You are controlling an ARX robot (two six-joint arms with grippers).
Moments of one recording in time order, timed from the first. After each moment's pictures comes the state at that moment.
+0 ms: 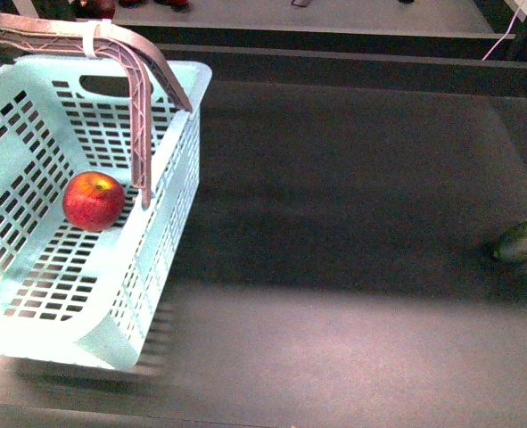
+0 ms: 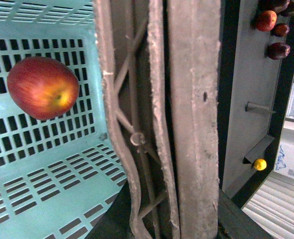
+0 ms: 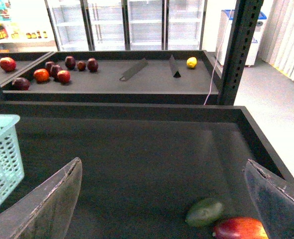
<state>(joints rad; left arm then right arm) -0.07 1.80 1.09 -0.01 -0.09 -1.48 0.00 0.01 0.02 0.00 0.00 0.00</state>
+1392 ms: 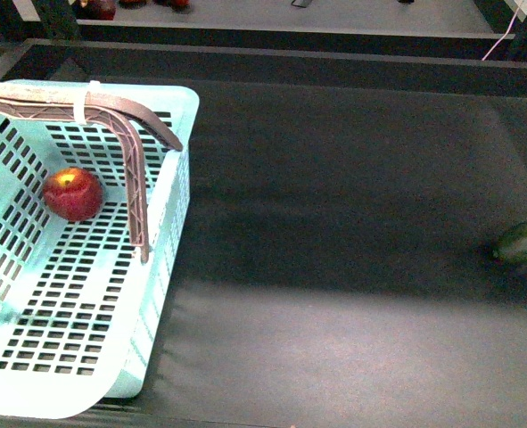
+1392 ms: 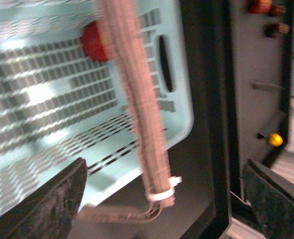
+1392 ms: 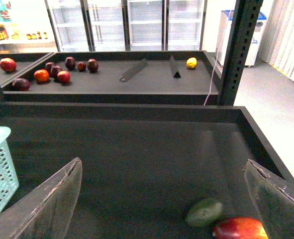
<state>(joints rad) -0.13 1.25 0.76 -0.15 -0.13 -1.31 0.00 0.01 0.02 0.00 0.00 0.00</state>
